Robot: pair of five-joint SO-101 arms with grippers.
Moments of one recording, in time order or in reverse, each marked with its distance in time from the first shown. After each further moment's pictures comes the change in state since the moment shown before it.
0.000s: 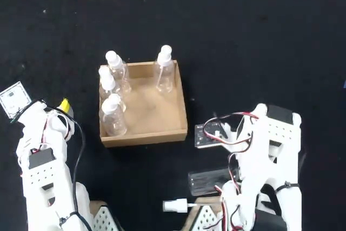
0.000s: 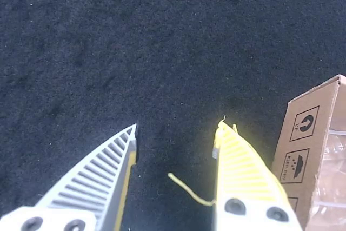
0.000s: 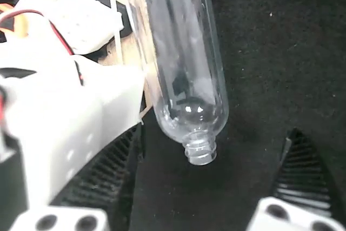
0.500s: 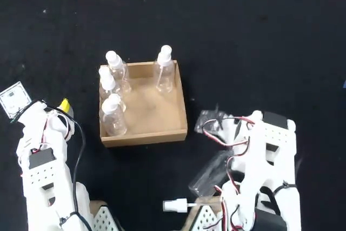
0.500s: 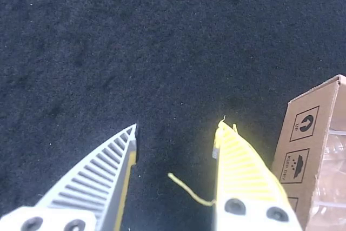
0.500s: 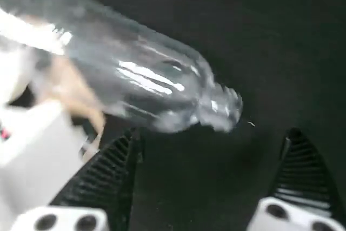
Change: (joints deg) left arm 0.0 0.0 0.0 0.0 0.0; right arm -0.1 0.0 6.1 -17.0 -18.7
